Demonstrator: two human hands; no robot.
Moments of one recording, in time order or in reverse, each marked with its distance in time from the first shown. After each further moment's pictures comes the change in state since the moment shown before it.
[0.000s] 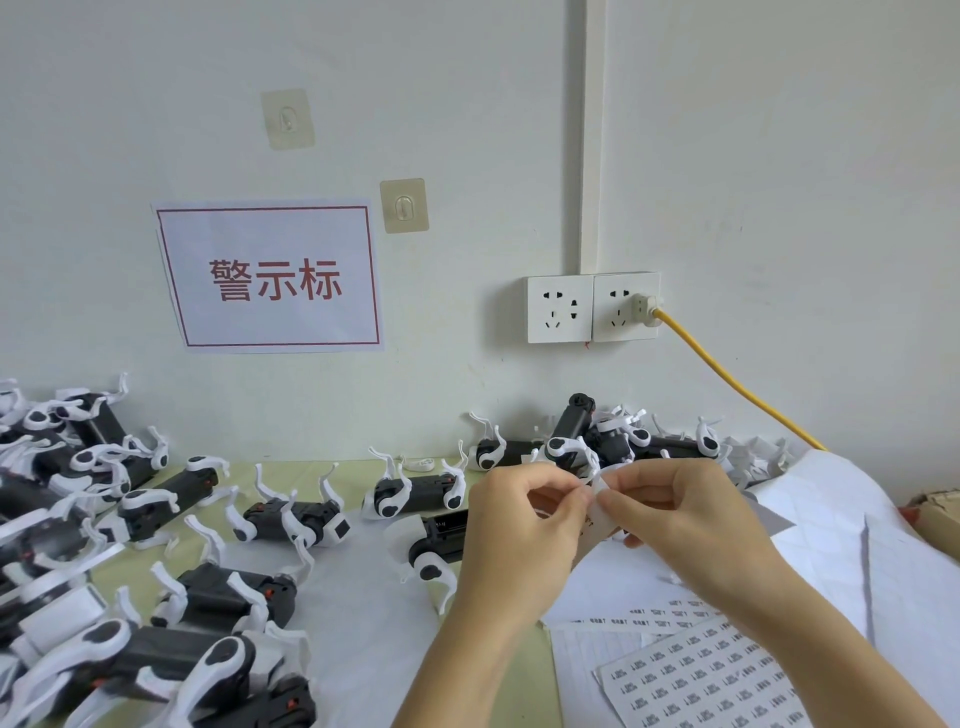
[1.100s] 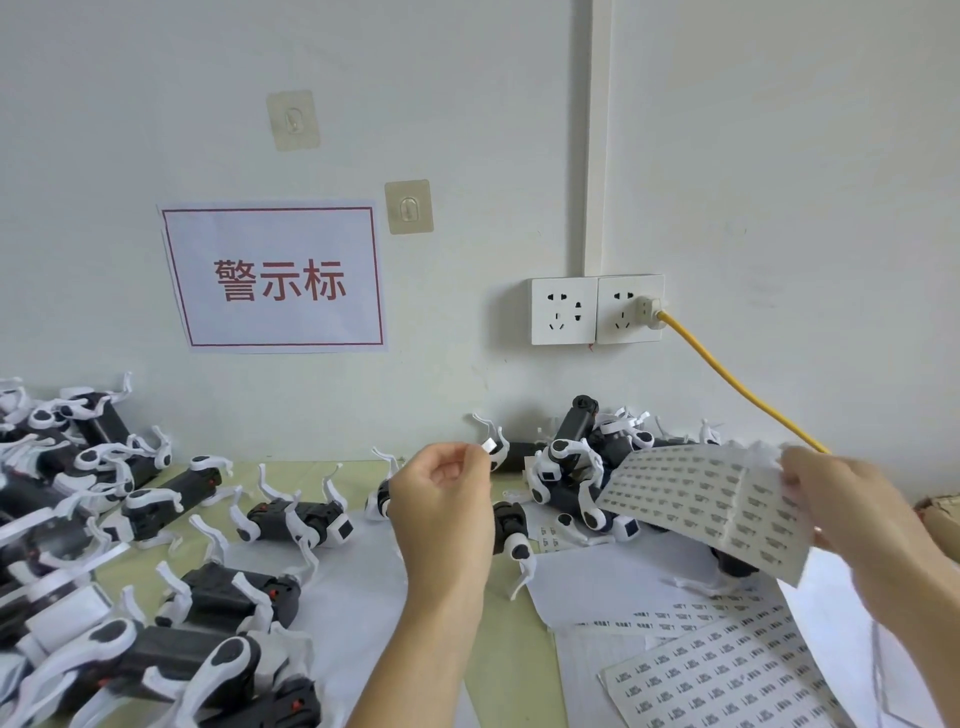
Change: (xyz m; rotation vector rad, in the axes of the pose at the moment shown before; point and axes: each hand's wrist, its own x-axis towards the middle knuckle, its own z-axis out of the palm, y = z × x) left_hand 0.015 -0.017 -0.024 -0.342 0.507 -0.276; right_hand 0.011 0.029 -0.077 -0.032 0.486 0.367
